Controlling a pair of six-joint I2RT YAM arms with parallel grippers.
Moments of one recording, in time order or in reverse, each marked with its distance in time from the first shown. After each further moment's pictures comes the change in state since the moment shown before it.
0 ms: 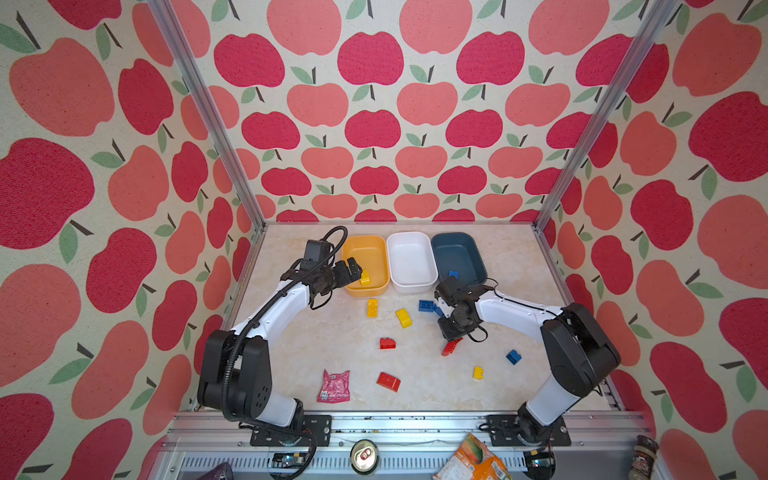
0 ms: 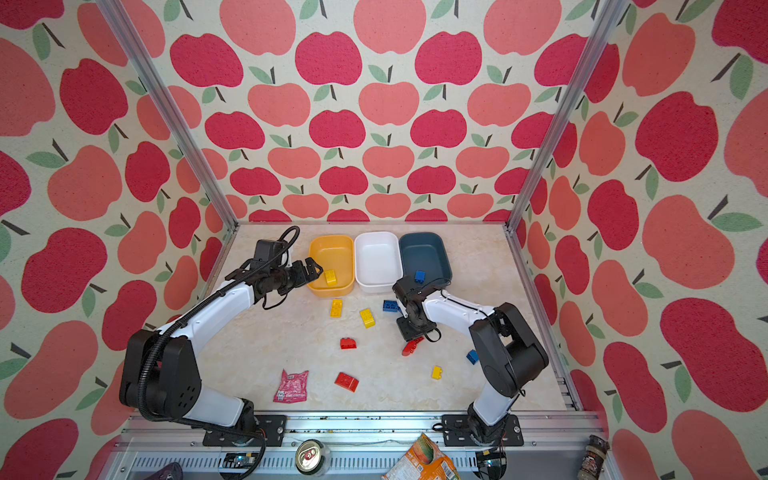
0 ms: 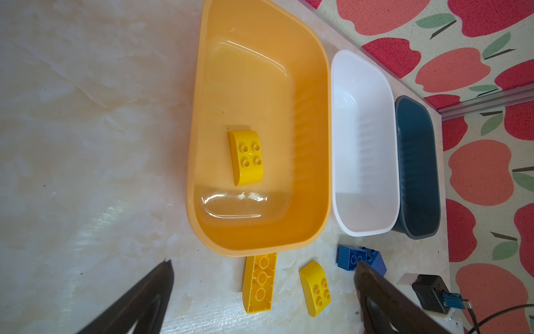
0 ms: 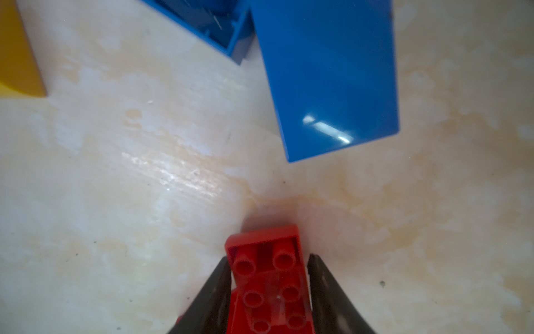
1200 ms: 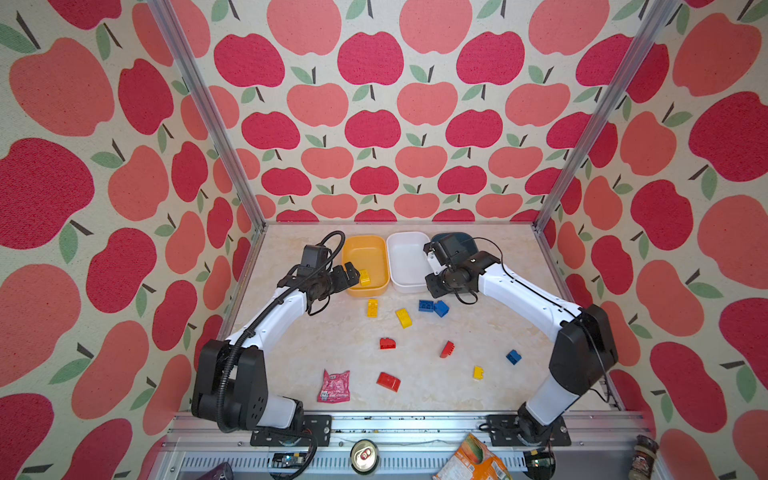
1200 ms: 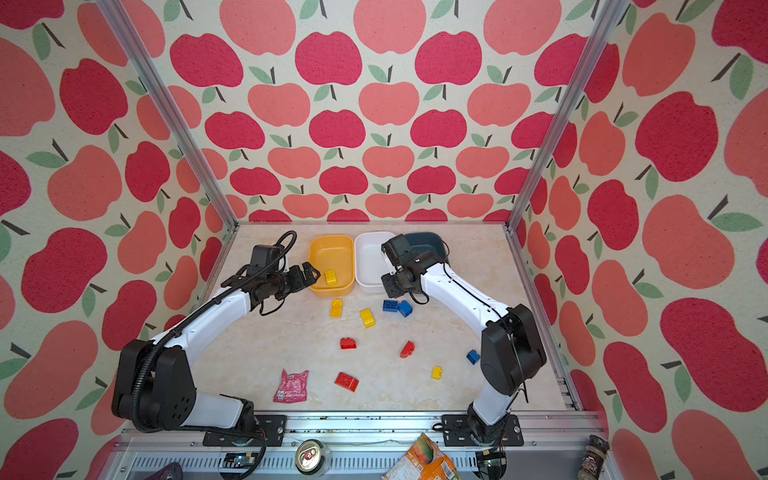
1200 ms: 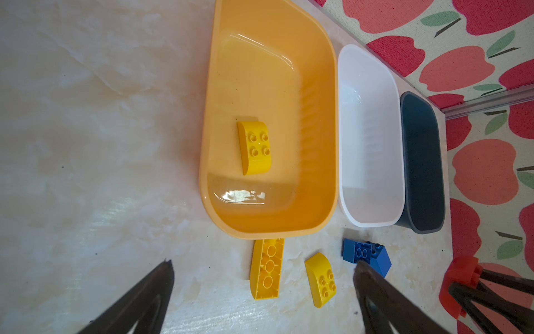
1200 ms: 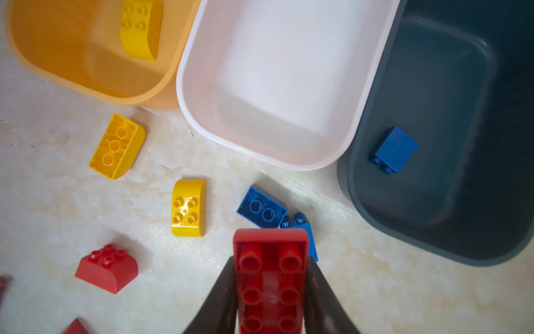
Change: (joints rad) left arm 0.005 -0.066 -0.065 0.004 -0.016 -0.002; right arm 0.000 0.079 0.488 -0.060 0.028 -0.049
